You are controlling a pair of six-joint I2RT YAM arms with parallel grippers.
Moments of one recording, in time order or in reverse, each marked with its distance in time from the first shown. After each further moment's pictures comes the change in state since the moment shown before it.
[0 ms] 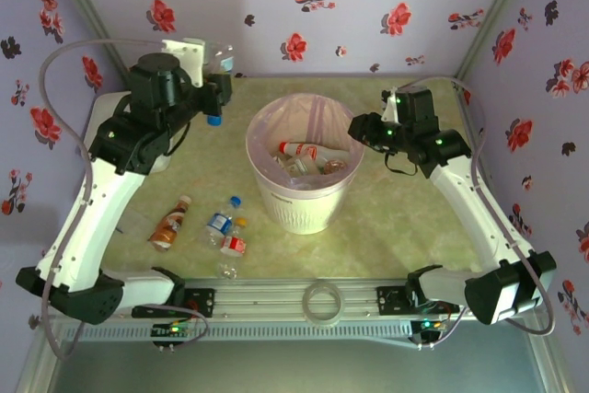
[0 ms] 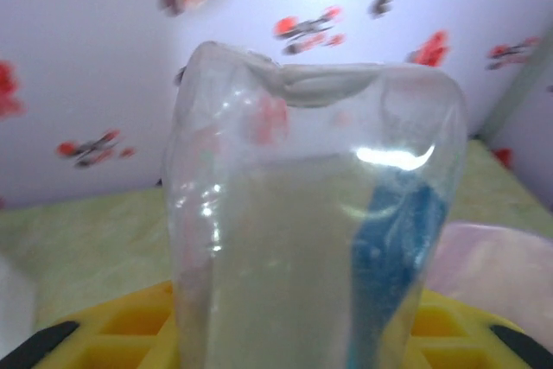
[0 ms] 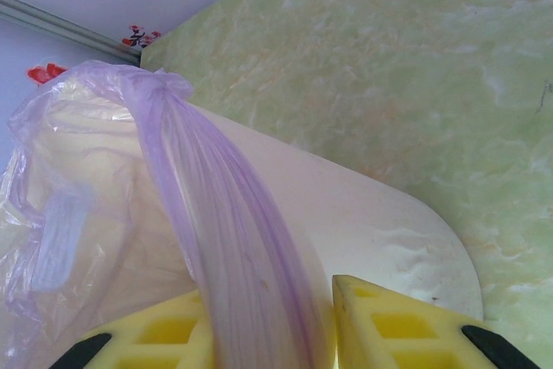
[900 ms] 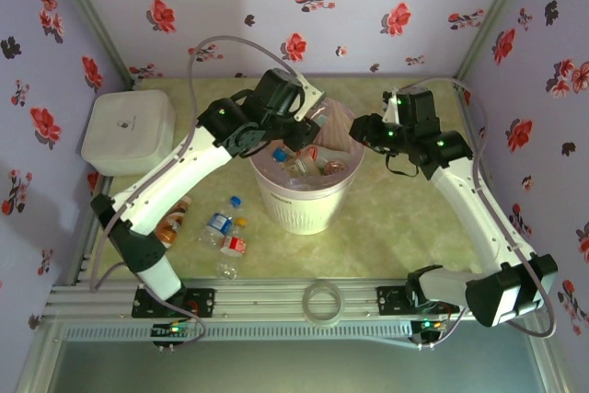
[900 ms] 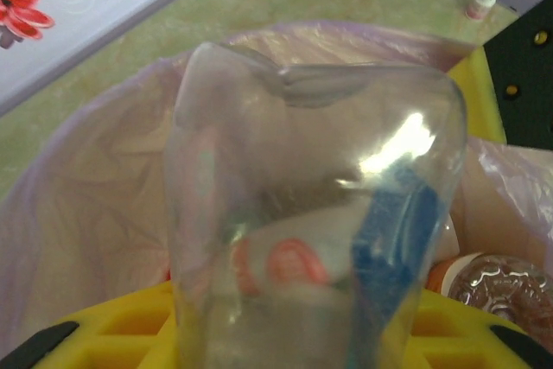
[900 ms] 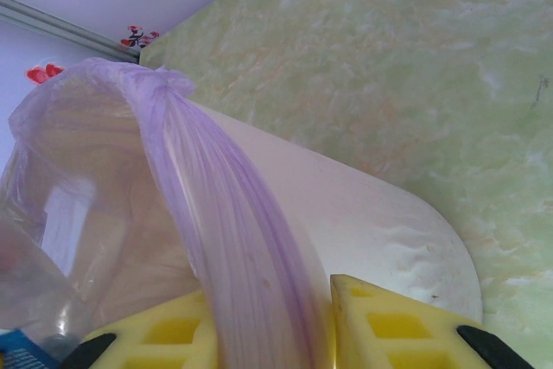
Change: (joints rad) left arm -0.314 0.386 0.174 -0.225 0.053 0.113; right arm 0.000 -0.013 -0.003 -0.011 0.004 0.007
